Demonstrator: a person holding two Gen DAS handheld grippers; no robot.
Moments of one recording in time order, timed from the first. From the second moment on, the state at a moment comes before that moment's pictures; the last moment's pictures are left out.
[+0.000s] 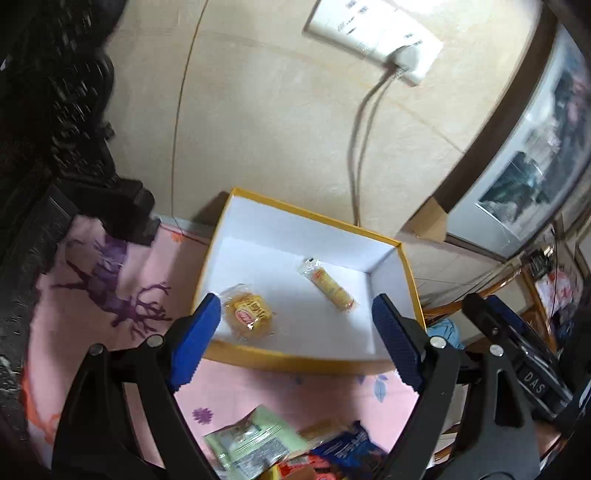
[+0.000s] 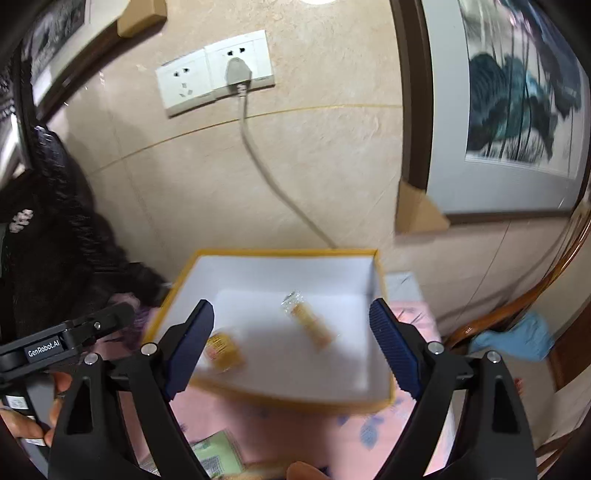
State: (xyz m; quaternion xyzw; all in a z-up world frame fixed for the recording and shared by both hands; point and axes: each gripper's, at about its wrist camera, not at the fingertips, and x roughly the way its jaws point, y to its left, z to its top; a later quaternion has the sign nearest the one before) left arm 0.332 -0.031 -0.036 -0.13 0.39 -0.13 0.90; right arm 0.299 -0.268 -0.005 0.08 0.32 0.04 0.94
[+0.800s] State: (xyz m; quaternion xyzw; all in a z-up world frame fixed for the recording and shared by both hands) left arm 0.094 0.027 -0.097 -0.09 0.45 -0.11 0.88; right arm 0.063 -0.240 -0.147 -0.05 0.46 0.19 0.87
